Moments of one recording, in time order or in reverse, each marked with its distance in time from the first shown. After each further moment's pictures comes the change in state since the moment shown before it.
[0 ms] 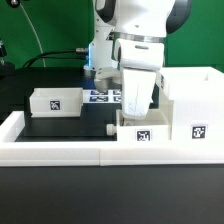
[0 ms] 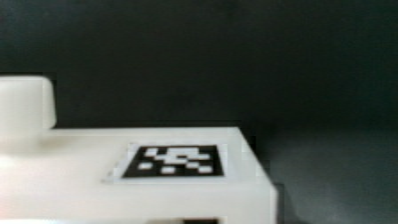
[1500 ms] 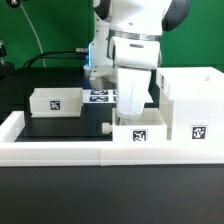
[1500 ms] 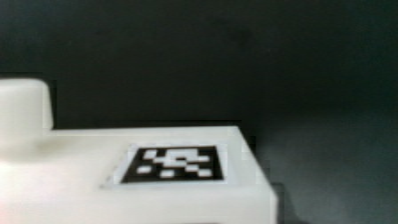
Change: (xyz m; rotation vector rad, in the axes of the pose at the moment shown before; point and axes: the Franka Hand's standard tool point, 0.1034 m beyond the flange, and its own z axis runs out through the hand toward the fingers) arm -0.006 0.007 -0.004 0.058 -0.015 0.007
